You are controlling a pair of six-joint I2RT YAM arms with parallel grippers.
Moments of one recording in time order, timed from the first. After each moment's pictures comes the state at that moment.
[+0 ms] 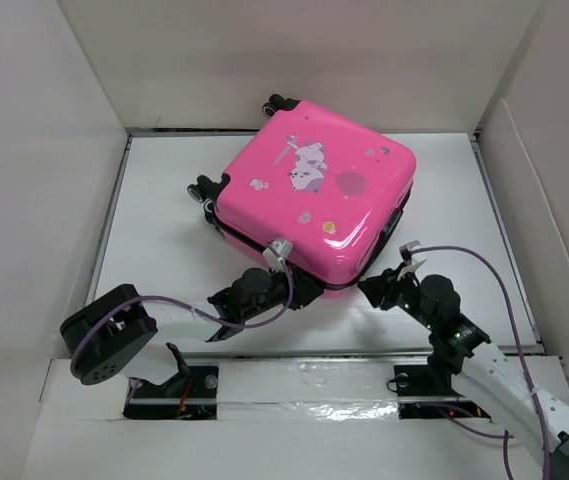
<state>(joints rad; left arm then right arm) -0.99 1.36 0.36 0.74 0.01 -0.80 0.54 0.49 0.14 0.09 -0.13 0.39</state>
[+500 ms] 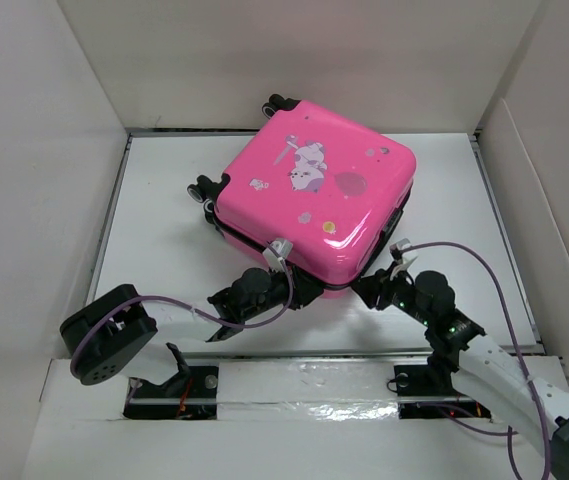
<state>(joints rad) -0.99 1.36 0.36 0.74 0.01 -0.80 0.56 0.60 0.16 0.17 -0.19 0.33</state>
